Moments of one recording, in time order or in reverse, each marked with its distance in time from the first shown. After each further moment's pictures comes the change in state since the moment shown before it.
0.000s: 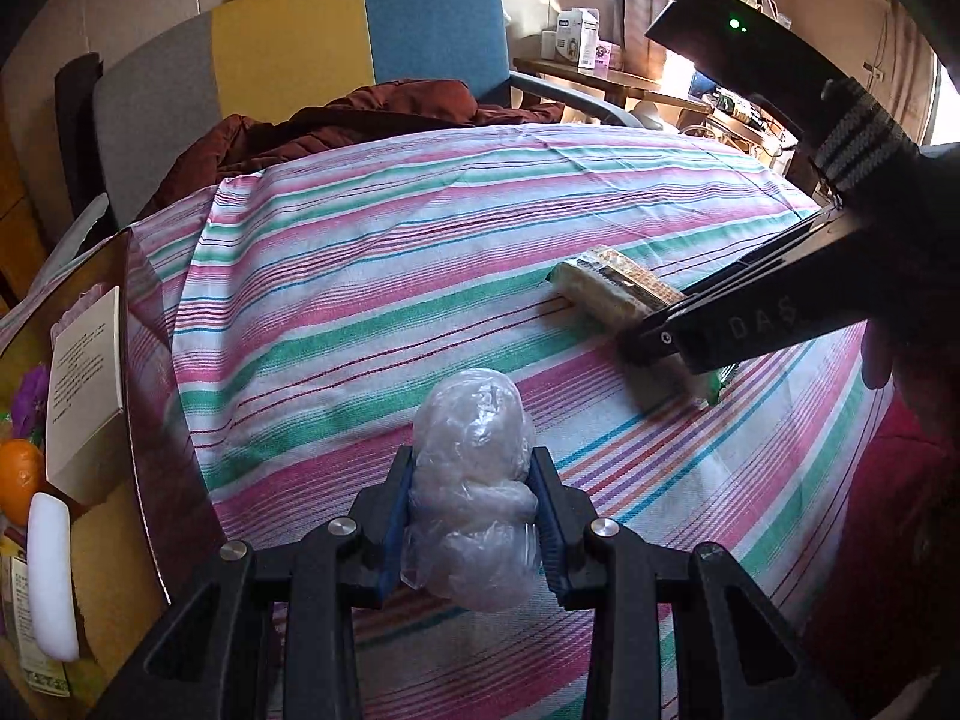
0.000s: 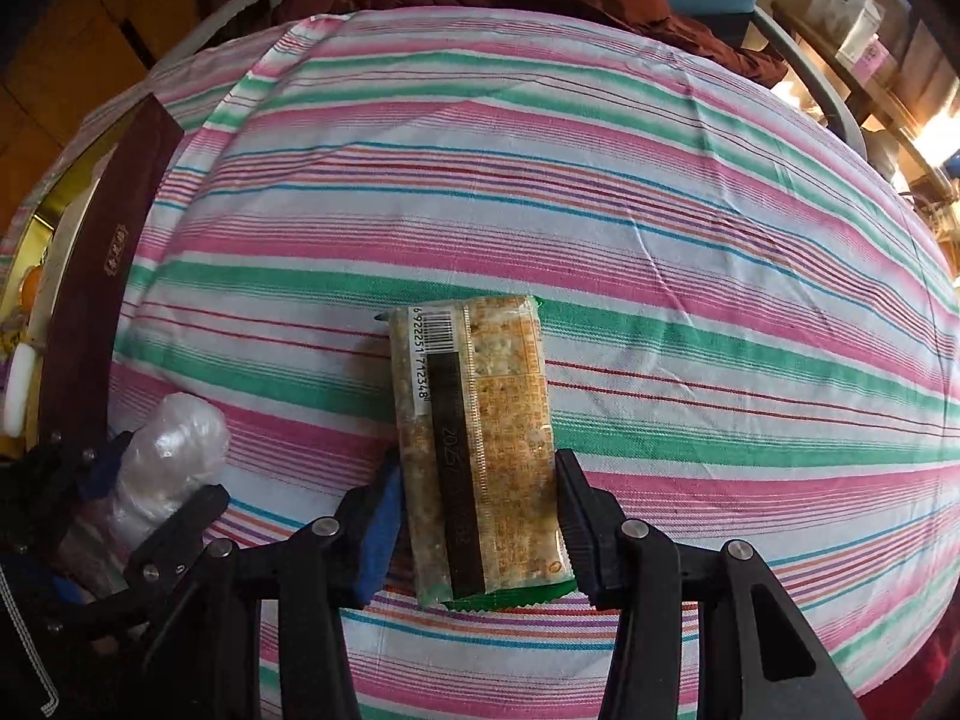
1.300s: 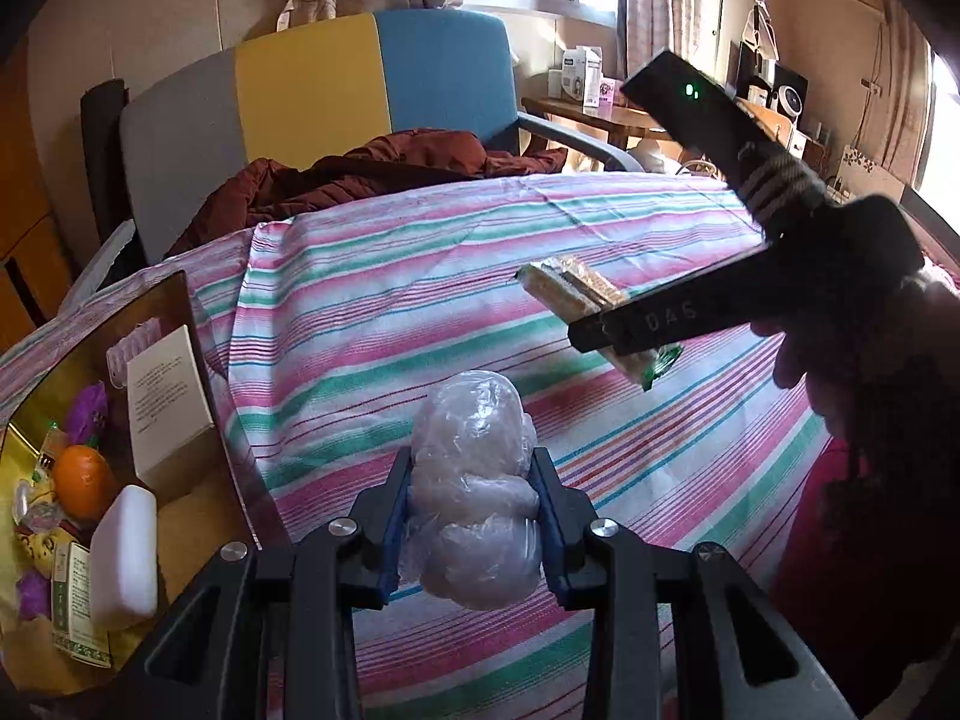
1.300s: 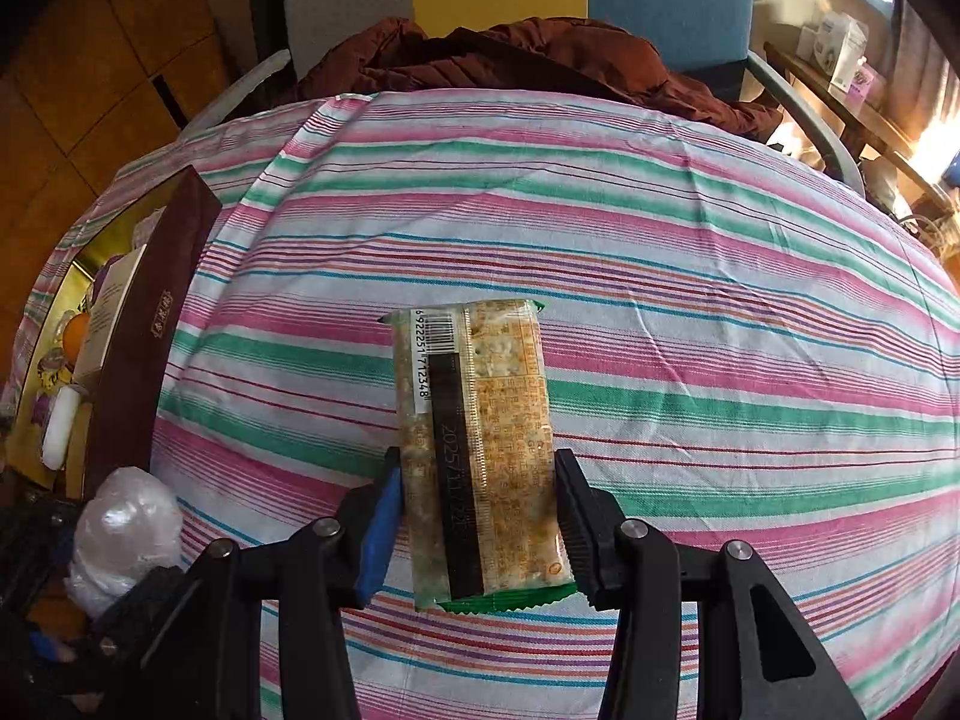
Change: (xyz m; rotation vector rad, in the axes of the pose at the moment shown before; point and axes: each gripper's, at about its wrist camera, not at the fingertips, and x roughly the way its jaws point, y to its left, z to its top) left arm -0.057 -0.003 0.003 -0.011 -0.090 0.026; right arm -0.005 0.007 0.001 0.057 -0.169 0.031
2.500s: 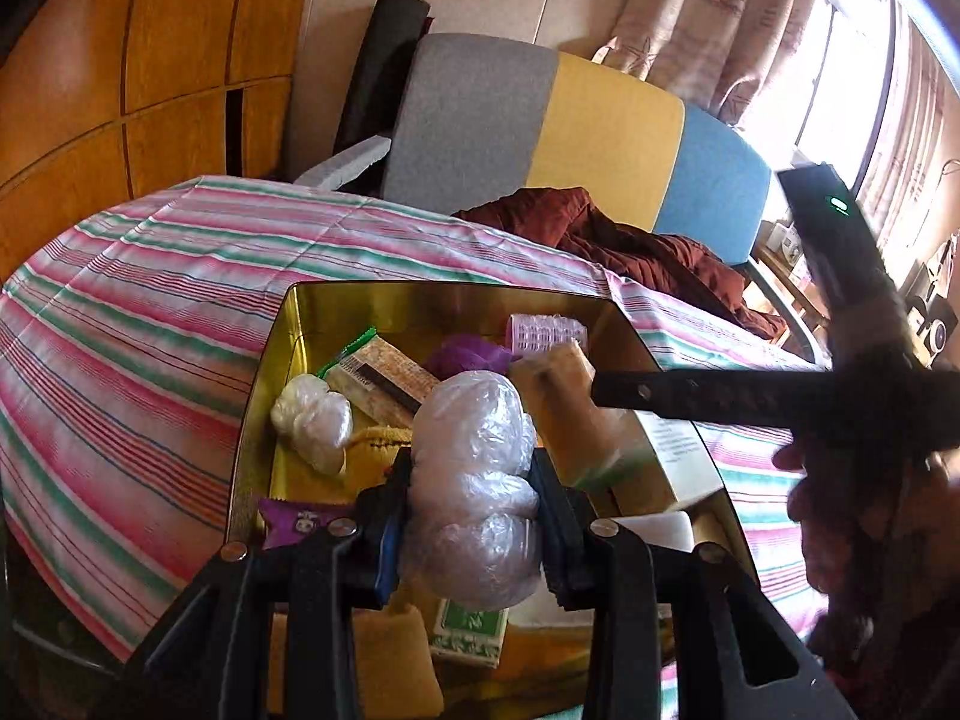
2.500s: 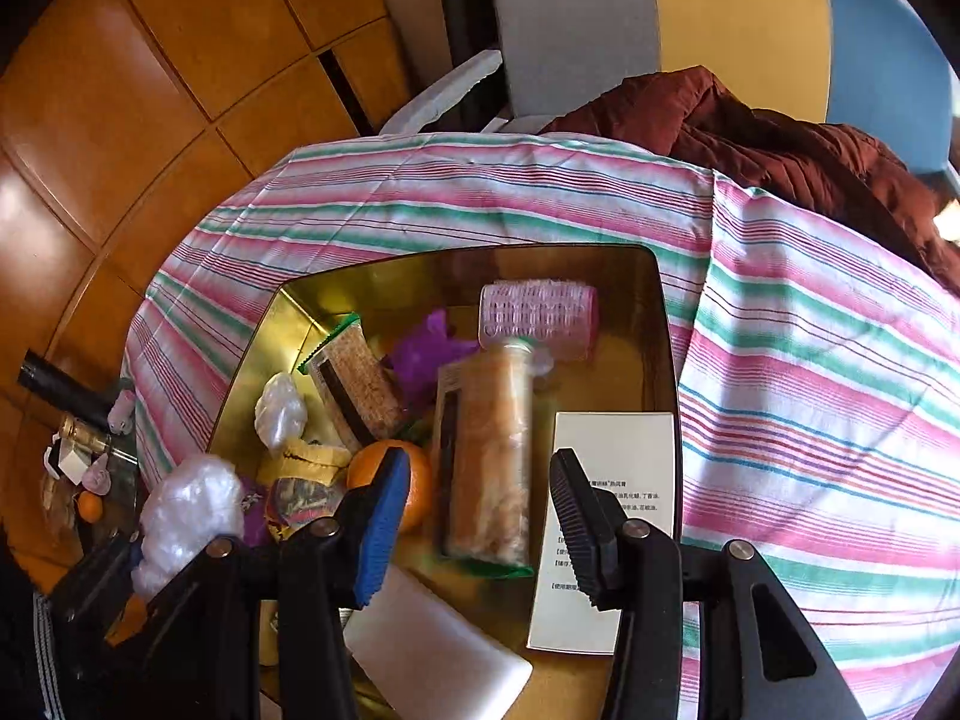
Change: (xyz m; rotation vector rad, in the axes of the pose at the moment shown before) left arm -0.079 0.245 -0.048 -0.520 -0.074 0.208; right arm 0.026 0.264 0.101 -0.107 -0.051 0.260
